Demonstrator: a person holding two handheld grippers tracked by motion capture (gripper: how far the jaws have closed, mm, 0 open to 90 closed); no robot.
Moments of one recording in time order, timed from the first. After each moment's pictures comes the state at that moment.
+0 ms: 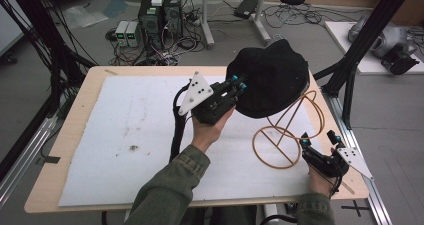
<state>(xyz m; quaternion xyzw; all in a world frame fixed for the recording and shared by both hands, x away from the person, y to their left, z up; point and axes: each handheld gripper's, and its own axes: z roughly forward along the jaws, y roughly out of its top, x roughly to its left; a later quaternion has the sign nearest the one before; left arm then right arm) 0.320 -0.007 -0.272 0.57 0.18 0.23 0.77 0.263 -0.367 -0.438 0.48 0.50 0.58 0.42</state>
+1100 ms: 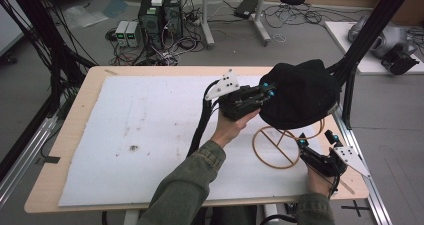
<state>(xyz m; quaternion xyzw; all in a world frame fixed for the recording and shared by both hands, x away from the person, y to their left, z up) 0.358 -0.060 -0.296 0.61 0.13 0.08 0.78 0.266 -0.365 -0.440 0.48 0.52 0.57 0.42</state>
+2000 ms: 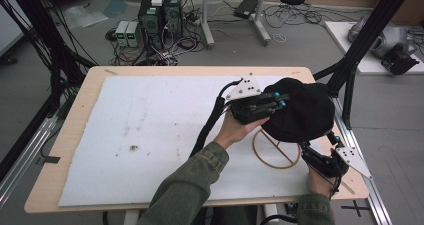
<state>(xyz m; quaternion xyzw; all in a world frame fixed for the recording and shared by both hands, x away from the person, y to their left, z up) 0.350 -0.084 -0.291 0.69 0.11 0.08 0.71 0.264 -0.367 -0.440 0.49 0.51 0.57 0.42</state>
